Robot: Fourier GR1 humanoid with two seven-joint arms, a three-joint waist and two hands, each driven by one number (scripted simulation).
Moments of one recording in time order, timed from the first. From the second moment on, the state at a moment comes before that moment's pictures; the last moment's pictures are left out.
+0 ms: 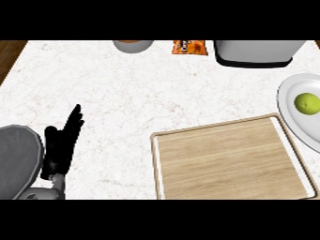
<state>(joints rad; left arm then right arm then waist) -0.04 0.16 -0.10 -1.45 -0.02 0.20 0.20 -0.58 -0.77 -0.34 -0.15 0.02 0.15 -0.73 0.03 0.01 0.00</state>
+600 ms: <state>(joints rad) -0.06 0.16 -0.08 -1.47 -0.02 0.19 0.23 -0.53 -0.81 -0.36 -0.11 0.02 0.12 -0.75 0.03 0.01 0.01</state>
